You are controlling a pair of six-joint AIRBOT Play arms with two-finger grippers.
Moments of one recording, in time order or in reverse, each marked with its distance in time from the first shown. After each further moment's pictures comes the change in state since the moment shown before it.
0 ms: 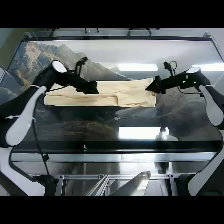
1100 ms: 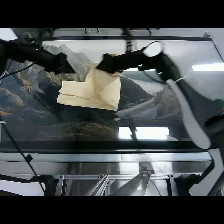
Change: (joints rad) left arm 0.266 0.244 0.198 -0.029 -0.397 -0.034; right arm 0.586 0.132 0.222 0.028 -0.501 0.121
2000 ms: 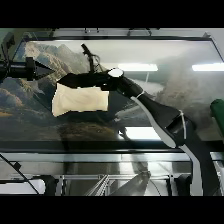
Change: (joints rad) left arm 0.304 0.092 -0.301 -0.380 0.066 0.245; right arm 0.162 -0.225 0.116 0.523 0.039 -0.386
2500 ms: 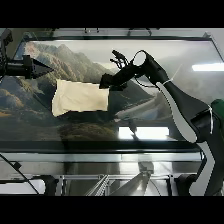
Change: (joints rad) left arm -0.004 0.000 0.024 -0.013 -0.044 0.003; right arm -0.184 0.122 -0.060 -0.896 0.253 0.731
